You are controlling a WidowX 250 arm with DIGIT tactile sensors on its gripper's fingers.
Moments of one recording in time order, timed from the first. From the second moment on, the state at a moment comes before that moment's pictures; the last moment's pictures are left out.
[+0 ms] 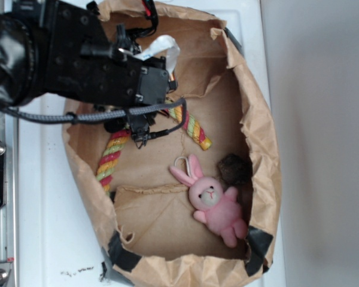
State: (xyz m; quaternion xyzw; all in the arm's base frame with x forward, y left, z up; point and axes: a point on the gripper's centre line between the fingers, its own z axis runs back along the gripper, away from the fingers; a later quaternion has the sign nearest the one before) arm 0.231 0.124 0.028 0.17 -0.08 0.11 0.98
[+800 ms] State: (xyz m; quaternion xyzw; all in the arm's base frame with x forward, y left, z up) arm 0.223 0.118 0.032 0.14 -0.06 0.11 0.98
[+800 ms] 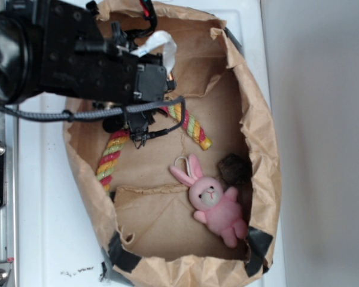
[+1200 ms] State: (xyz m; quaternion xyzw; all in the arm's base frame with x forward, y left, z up) arm 0.213 0.091 0.079 0.05 -0.05 0.09 0.99
